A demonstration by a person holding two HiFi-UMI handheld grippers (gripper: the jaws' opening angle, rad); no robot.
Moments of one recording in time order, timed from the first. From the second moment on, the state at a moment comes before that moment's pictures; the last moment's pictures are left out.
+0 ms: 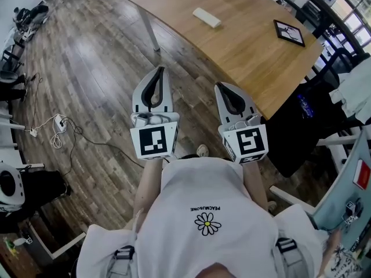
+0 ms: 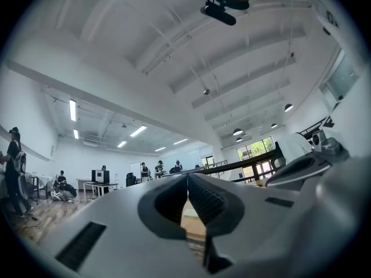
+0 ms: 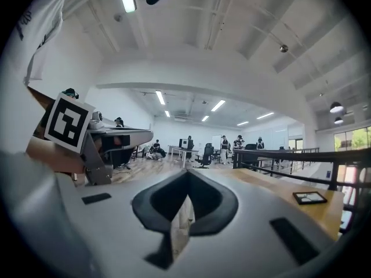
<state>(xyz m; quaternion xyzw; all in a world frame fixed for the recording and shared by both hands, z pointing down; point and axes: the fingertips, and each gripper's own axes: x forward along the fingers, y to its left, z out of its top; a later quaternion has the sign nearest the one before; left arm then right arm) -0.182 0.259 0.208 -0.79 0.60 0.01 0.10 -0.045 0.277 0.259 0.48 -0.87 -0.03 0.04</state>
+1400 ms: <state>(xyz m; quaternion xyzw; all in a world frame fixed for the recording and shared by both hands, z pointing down) -0.216 -0.034 0.220 -0.81 0.58 0.04 0.09 -0.045 -0.002 0.263 0.55 -0.83 -0.05 0.05</state>
